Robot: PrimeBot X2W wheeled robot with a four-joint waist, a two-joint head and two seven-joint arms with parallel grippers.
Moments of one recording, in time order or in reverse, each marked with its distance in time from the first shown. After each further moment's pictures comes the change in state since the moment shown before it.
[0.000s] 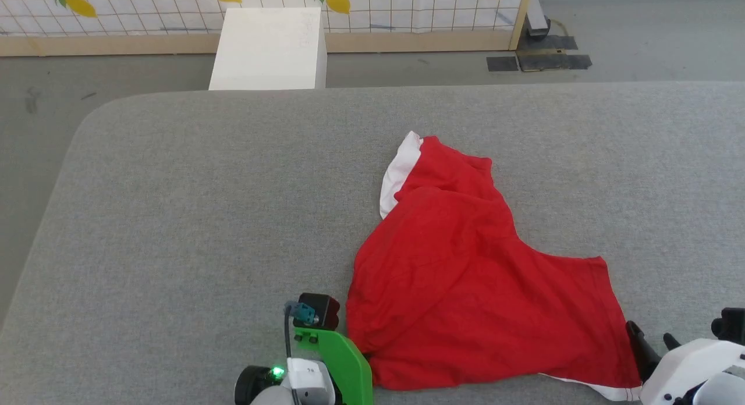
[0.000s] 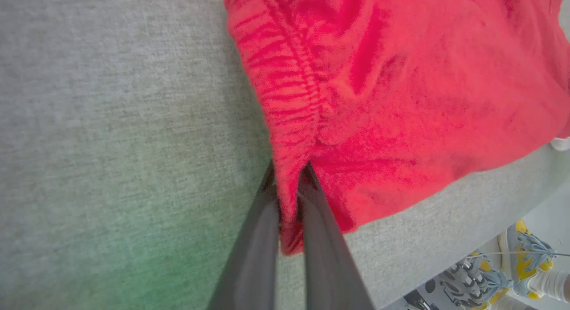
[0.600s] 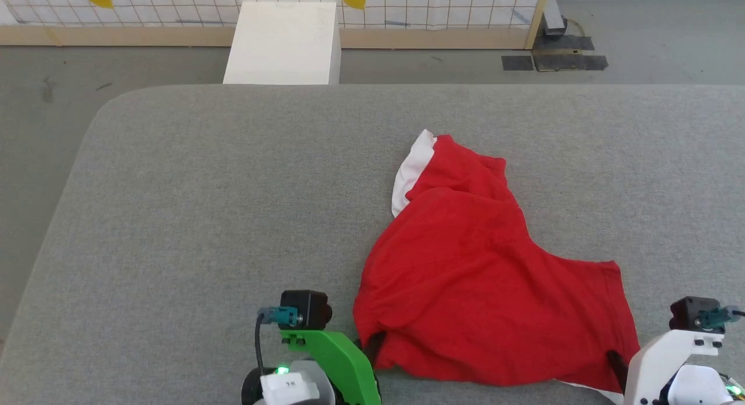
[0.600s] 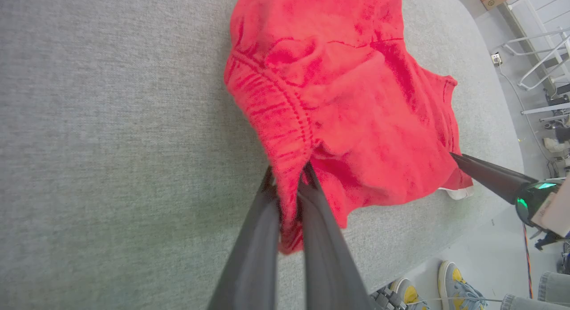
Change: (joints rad) left arm 0.100 -0.013 0.036 -0.261 -0.116 0.028 -0.064; right arm -0.005 -0.005 0.076 -0.037 -0.201 0.000 0.280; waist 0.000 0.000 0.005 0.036
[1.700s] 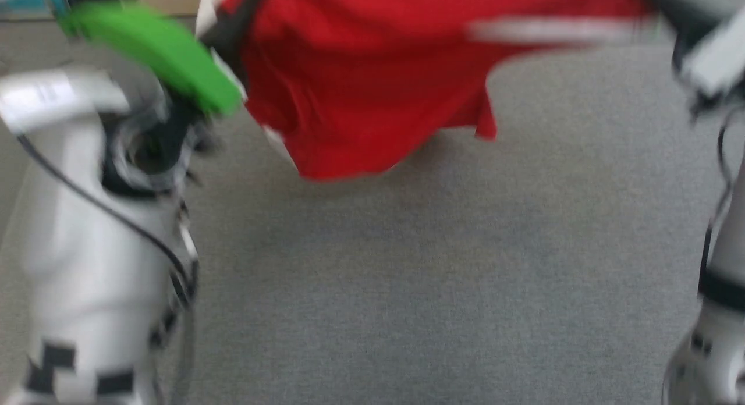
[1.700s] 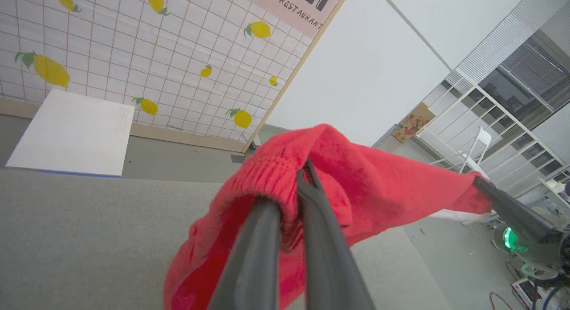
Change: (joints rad) left arm -0.732 0.141 0.296 0.027 -0.314 -0.020 0.086; right arm -0.847 0.005 -0.016 -0.081 0.509 0.000 0.189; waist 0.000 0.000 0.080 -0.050
